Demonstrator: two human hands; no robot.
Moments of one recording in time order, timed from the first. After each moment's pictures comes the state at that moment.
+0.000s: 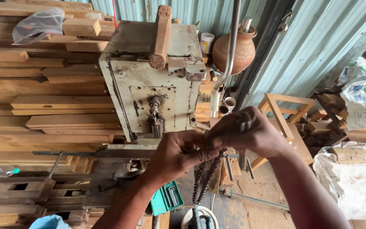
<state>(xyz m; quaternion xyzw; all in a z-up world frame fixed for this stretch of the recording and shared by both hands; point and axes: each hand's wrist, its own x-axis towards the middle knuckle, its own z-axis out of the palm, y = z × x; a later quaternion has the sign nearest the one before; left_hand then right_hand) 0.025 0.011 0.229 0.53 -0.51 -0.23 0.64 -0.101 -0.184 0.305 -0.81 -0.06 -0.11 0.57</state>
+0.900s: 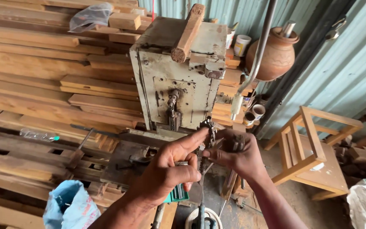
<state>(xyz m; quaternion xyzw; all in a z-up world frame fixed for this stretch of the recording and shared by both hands) -0.038 0.055 0.259 0.51 -0.34 -0.35 0.71 -0.100 -0.167 0.225 -0.79 0.01 -0.19 0.59</state>
